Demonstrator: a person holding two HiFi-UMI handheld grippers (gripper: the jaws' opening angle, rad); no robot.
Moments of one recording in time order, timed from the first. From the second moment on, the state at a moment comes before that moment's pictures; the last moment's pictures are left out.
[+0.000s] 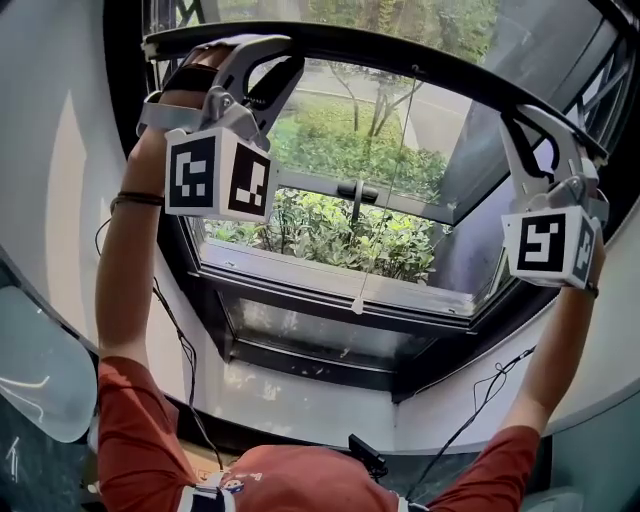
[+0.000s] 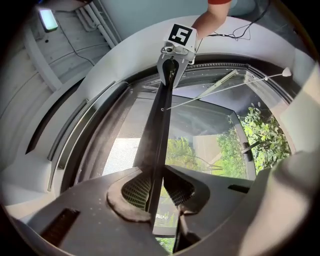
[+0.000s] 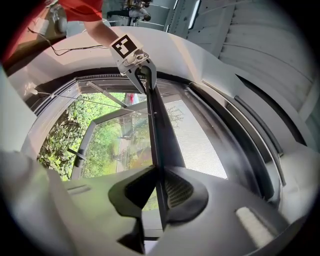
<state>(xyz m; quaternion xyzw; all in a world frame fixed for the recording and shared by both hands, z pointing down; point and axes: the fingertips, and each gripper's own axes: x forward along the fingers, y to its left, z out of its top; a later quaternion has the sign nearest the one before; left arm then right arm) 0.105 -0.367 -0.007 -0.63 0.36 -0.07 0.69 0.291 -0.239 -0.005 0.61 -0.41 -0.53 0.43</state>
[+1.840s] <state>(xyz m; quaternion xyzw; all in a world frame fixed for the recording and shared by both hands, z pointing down) 0.107 -0.374 -0.219 -0.57 0.44 -0.07 0.69 0.295 -0.243 -0.217 0.65 -0.24 -0.55 0.47</state>
